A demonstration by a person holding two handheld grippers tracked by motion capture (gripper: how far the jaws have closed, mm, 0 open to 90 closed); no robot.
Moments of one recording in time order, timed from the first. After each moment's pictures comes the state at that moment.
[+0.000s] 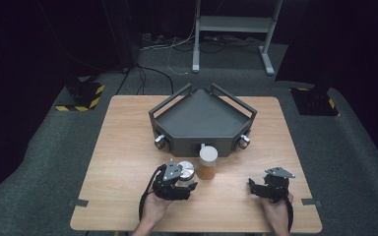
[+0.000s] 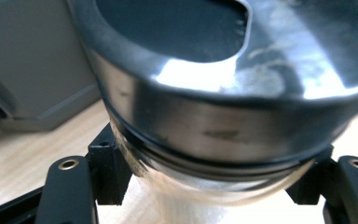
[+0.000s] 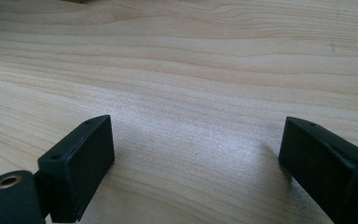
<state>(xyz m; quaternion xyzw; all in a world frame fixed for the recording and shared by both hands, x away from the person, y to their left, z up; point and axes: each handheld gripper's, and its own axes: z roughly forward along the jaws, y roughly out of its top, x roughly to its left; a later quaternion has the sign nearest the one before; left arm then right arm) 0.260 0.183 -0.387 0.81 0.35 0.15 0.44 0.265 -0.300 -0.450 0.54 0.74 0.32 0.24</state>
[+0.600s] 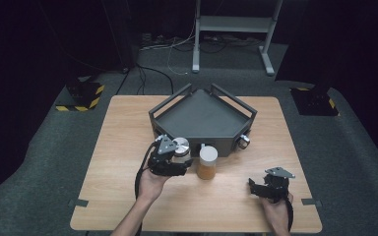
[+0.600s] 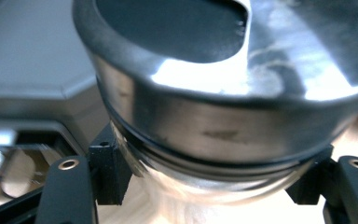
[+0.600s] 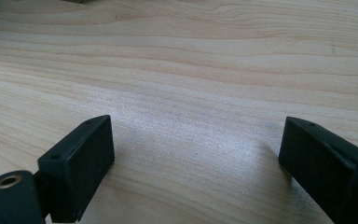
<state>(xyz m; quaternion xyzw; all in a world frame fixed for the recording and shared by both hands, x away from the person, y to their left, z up) 0.296 0.189 -0.336 0.80 0.37 0.17 0.44 0.265 -0.300 -0.450 0.54 0.74 0.32 0.24</state>
